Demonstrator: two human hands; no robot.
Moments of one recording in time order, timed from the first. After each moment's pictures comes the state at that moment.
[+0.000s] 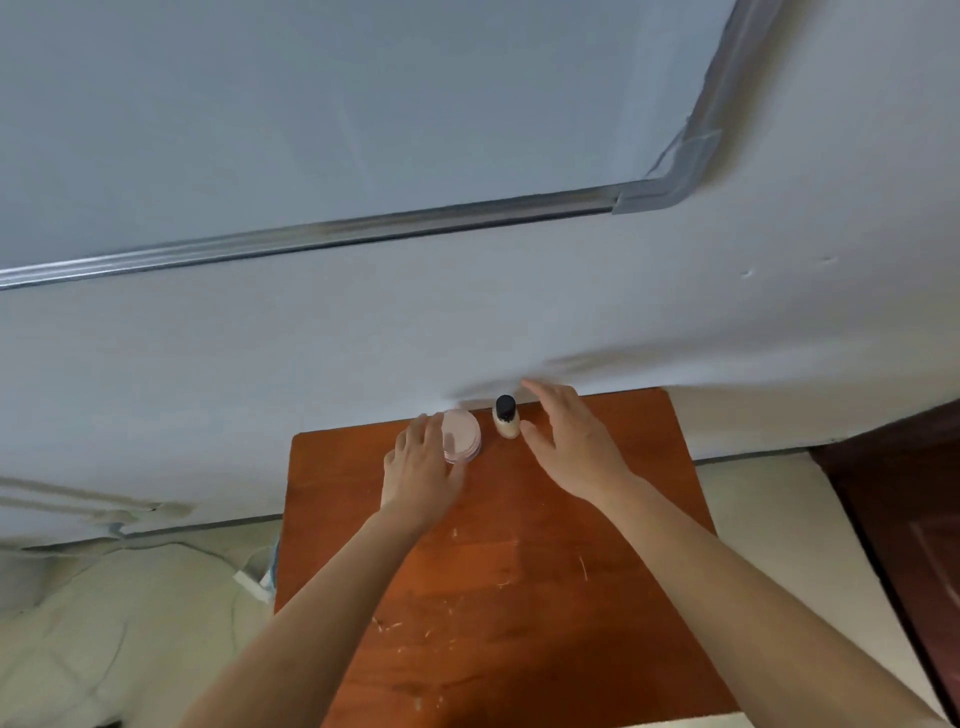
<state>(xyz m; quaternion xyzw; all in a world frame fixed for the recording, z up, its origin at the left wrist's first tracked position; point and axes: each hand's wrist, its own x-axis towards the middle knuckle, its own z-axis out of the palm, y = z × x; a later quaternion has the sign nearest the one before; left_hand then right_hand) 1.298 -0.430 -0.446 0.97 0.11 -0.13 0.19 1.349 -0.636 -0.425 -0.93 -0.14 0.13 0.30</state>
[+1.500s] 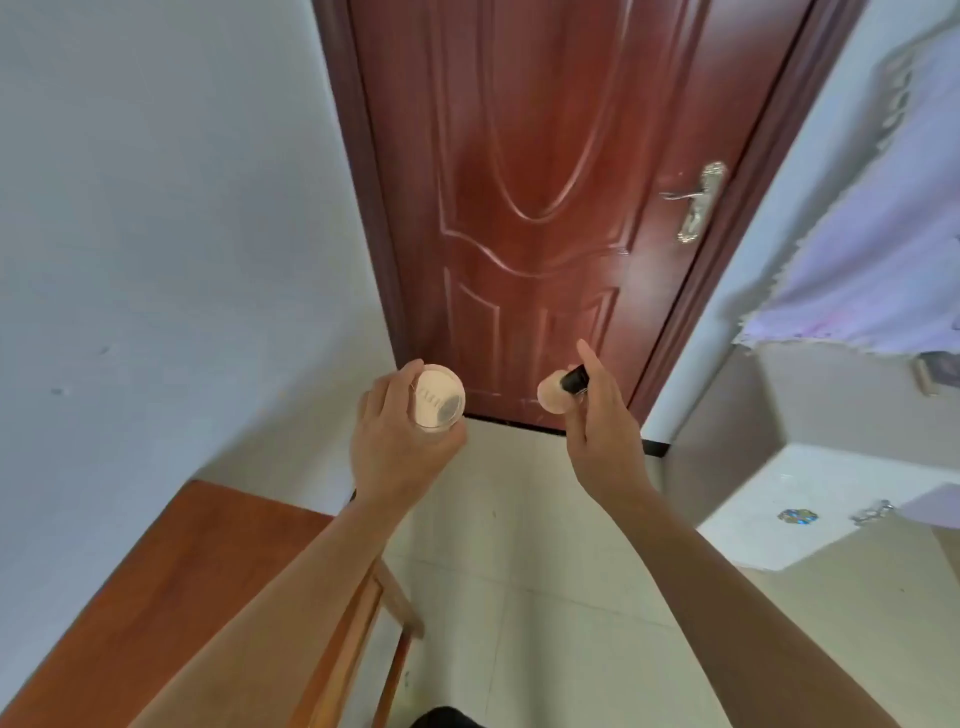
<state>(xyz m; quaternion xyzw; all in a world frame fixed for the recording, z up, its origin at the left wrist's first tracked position) 1.042 -0.804 -0.280 0.78 -0.46 0.04 0.42 0.842 -0.911 -0.288 -0.79 0.43 -0.37 0.24</state>
